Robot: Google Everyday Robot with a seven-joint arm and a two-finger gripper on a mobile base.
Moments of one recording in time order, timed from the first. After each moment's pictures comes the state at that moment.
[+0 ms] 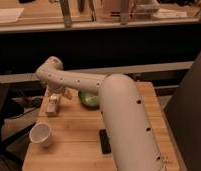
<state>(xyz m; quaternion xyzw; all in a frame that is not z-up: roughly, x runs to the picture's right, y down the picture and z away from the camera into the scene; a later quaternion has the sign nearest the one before) -0.225 0.038 0.876 -0.18 -0.20 -0.62 0.74</state>
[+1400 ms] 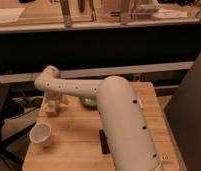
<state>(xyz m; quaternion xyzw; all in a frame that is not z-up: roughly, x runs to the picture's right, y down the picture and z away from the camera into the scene) -0.251 0.073 0.893 -0.15 -0.21 -0.64 0.72</state>
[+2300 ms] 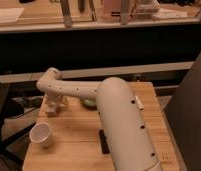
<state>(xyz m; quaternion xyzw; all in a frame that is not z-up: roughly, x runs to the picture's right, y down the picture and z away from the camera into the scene) -0.253 0.078 0.908 -0.15 -0.22 -0.64 0.72</state>
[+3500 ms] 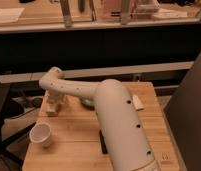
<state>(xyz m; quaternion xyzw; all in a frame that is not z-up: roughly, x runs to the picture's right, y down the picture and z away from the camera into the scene) -0.254 0.074 0.932 -0.15 -0.23 -0.64 0.72</state>
